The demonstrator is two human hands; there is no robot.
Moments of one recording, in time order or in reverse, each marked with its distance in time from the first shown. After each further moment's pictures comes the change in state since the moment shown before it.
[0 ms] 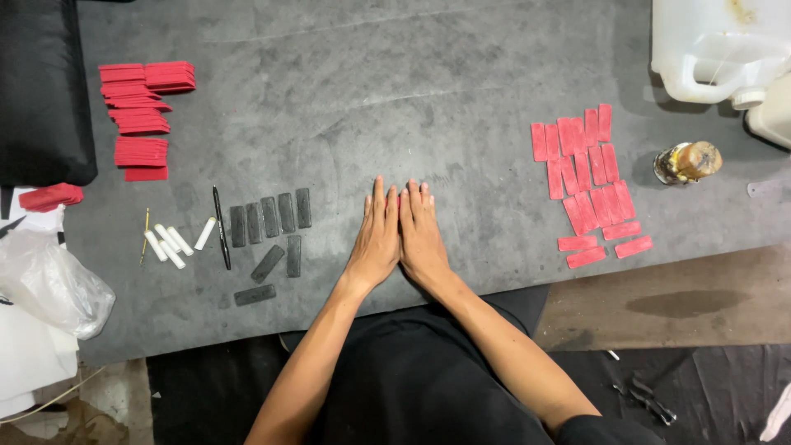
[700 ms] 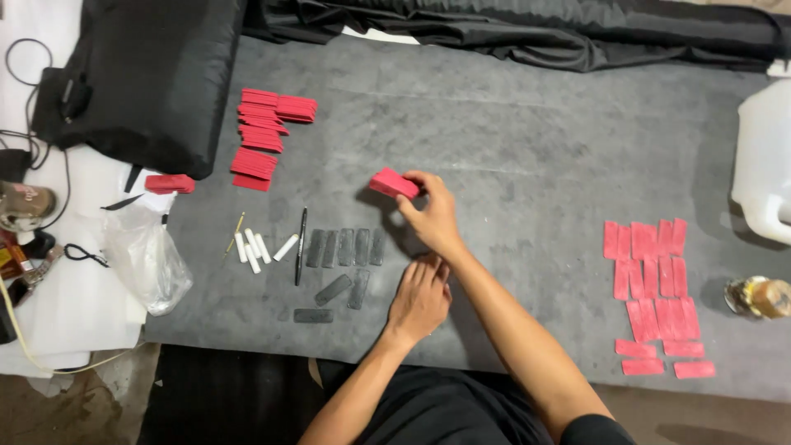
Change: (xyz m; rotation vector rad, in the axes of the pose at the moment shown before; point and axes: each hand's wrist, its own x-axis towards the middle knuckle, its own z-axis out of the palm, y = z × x) left_hand -0.018 -0.021 -0.005 0.310 0.348 0.048; right_hand 0.177 -0.035 0.062 0.617 0.031 0.069
